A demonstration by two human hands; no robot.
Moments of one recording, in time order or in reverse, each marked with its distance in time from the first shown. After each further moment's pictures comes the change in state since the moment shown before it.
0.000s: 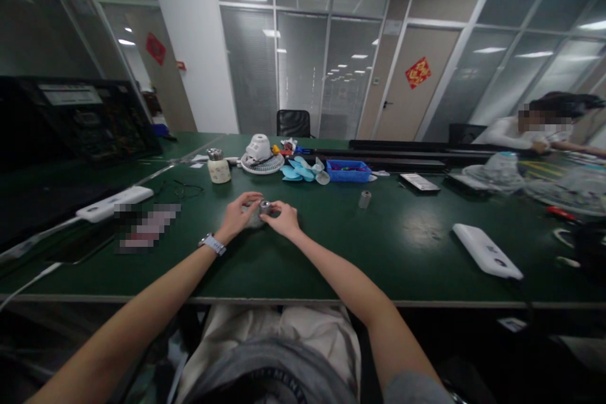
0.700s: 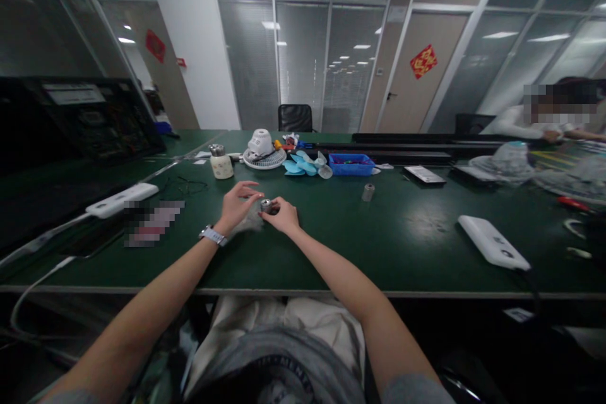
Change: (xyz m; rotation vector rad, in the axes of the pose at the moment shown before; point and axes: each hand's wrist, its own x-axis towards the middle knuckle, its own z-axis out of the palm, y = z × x) left_hand 0.006 0.015 -0.011 -0.025 0.072 -0.095; right_hand -0.003 0.013 0.012 -0.115 -0.010 0.042
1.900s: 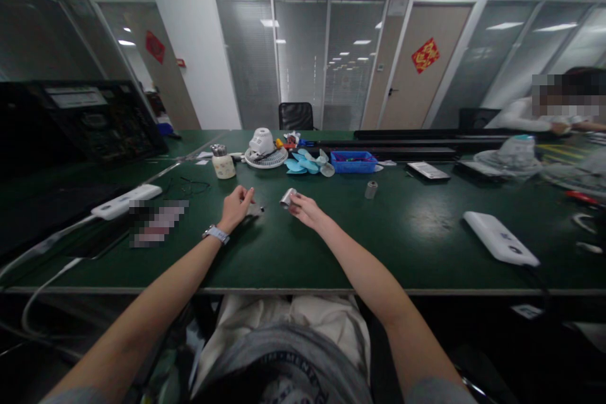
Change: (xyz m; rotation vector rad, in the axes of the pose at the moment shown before) left_hand 0.002 -0.028 -0.004 0.350 0.015 -0.129; right_hand 0.005 -0.005 -0.059 1.067 -0.142 0.616
